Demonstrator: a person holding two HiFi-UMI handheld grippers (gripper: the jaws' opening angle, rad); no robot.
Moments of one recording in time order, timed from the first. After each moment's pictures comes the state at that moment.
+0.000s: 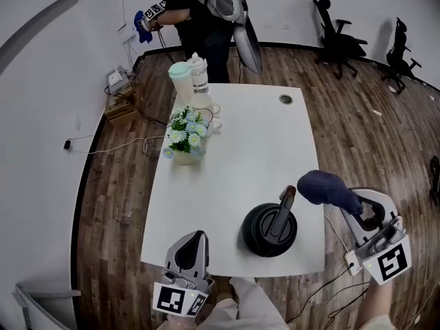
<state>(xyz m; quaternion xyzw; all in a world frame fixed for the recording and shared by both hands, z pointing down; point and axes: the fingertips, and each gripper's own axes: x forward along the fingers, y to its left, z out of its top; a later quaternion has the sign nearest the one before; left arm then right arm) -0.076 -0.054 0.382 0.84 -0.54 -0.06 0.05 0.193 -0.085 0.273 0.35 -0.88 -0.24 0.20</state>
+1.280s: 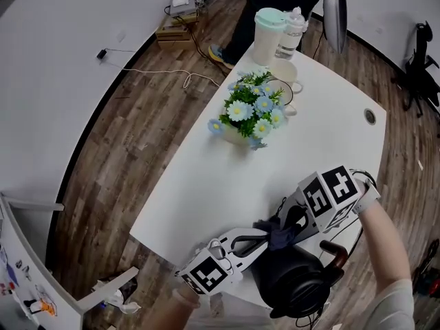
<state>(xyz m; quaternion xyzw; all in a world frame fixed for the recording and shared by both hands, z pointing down) 0.014 -0.140 0.515 0.92 -0.36 0.05 0.14 0.030 -0.128 0.511 -0.56 -0.66 0.05 0.50</state>
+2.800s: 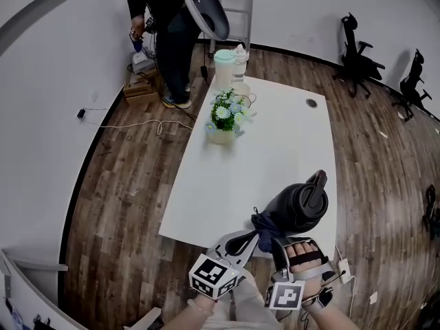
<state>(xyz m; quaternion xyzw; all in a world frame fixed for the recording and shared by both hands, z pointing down) -0.027 0.002 0.466 0.90 -0.38 -0.02 0.21 0.011 0.026 0.483 0.18 -0.67 -0.38 0.62</state>
